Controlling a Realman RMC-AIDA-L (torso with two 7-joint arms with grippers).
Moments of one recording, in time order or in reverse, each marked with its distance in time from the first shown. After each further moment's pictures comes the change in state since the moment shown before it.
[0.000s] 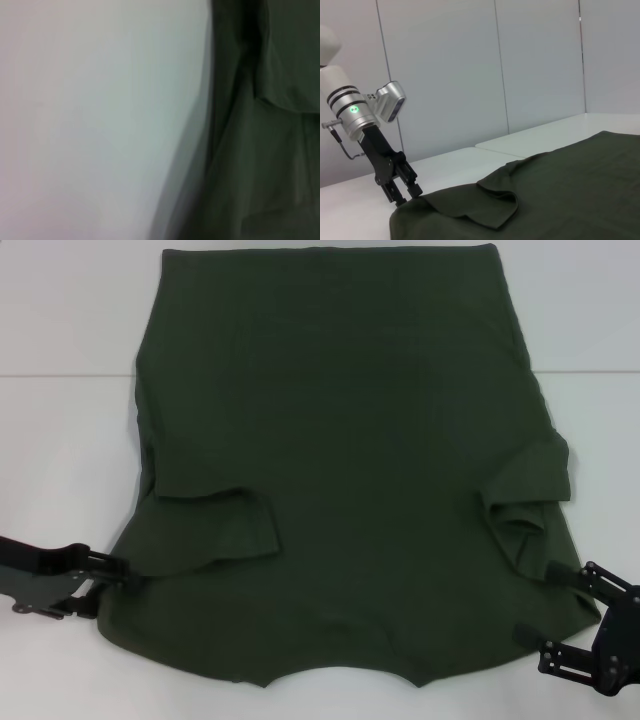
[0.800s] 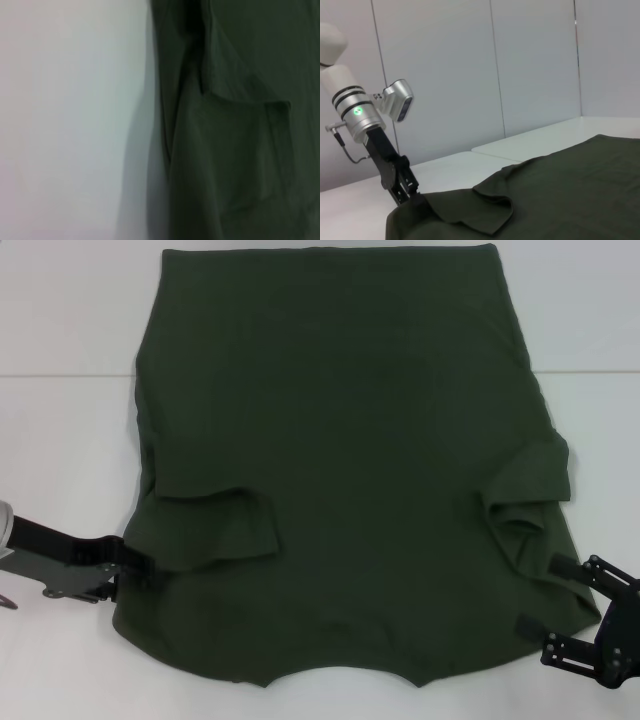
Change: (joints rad) left arm -0.045 -0.027 0.051 0.014 -0.003 0.003 0.029; right arm 0.005 -0.002 0.010 0.000 0.006 -0.001 0.009
